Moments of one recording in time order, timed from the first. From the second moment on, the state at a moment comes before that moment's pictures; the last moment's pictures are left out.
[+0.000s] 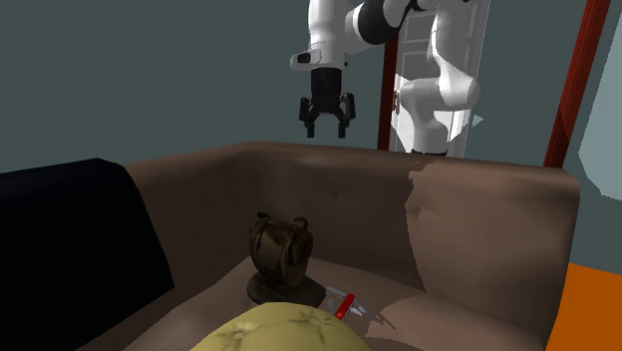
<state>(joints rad) -0.05 -0.19 -0.24 -2.44 0.09 2.32 -0.43</state>
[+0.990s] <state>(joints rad) -0.15 0.43 -0.24 -2.03 0.41 2.47 -0.77</state>
